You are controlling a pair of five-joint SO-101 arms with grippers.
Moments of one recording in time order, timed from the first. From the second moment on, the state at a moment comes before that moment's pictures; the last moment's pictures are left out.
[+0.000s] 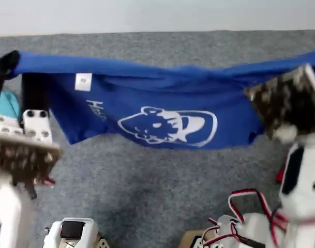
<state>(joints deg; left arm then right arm) -2.6 -51.1 -11.5 71.9 -31.3 19.2 -18.7 -75.3 96.2 54.5</state>
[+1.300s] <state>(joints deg) -2.6 -51.3 -27.4 99.4 -34.0 31.6 -19.7 -88.8 100.5 59.4</state>
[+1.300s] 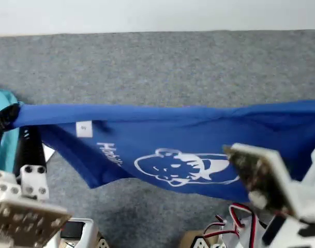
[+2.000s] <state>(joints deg) -2.6 -57.3 -23.1 99.4 -34.0 29.5 -25.3 -82.3 100.5 59.4</state>
